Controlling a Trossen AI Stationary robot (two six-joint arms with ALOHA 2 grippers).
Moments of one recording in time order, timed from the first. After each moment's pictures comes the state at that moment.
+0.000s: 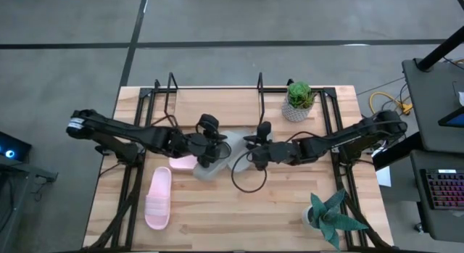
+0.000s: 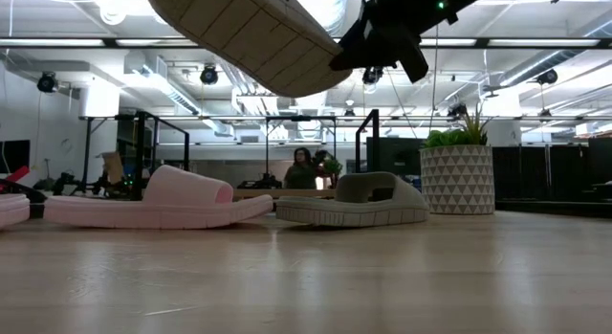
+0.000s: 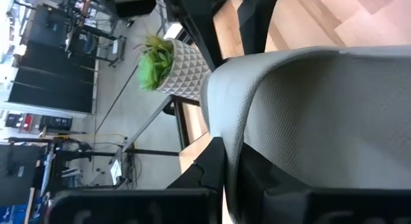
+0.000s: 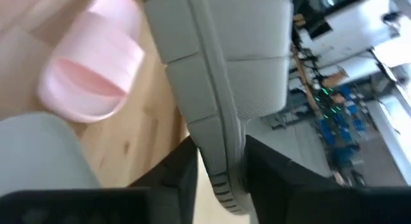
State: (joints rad) left arm -0.19 1.35 1.18 -0.41 -0.58 0.72; right arm 0.22 1.48 0.91 0.12 0.65 -0.71
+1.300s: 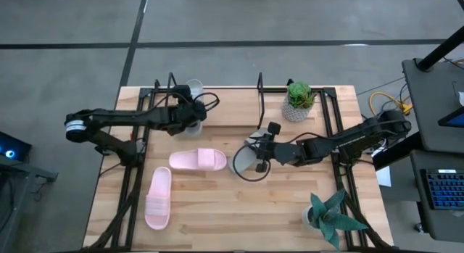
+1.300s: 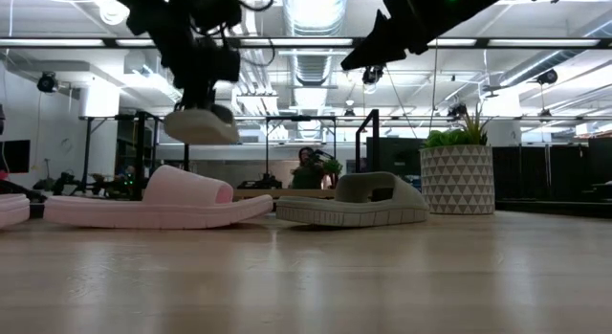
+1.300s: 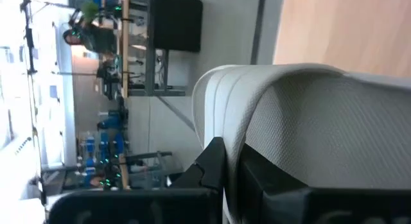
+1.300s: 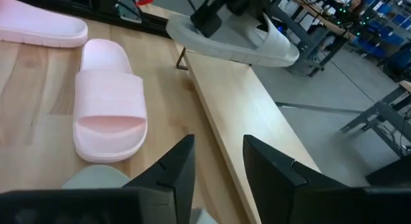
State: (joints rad) left arm 0.24 1.32 0.92 -0.46 -1.02 0.56; right arm 0.24 1.43 0.85 0.12 0.67 -0.14
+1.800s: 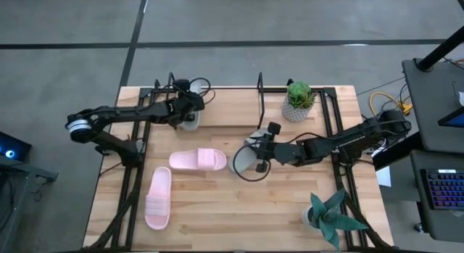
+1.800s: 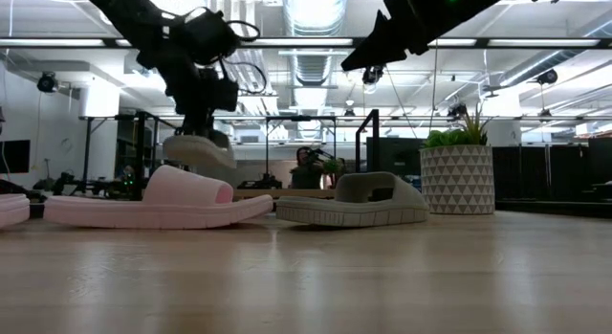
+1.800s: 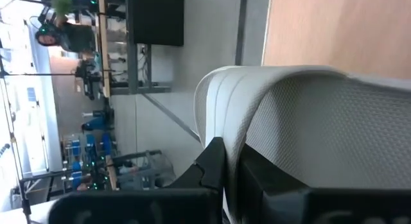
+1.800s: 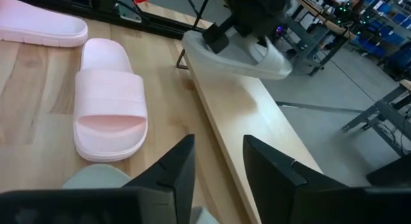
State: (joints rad) left arm 0.44 1.35 0.82 -0.21 -0.86 0.77; right arm 0.24 1.43 0.85 0.12 0.67 -0.14
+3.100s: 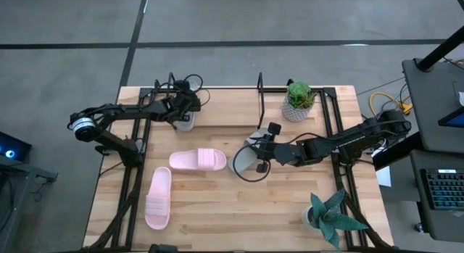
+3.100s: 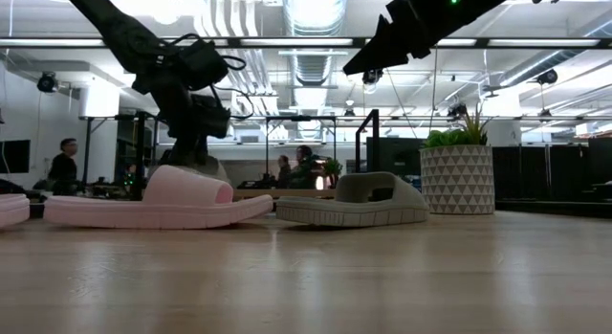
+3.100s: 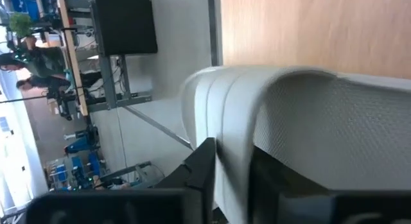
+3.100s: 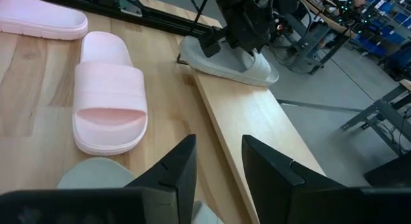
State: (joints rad) left arm 0.58 1.39 0.71 -0.07 -0.68 0.95; right arm 0.24 1.43 0.84 0.11 0.67 -0.14
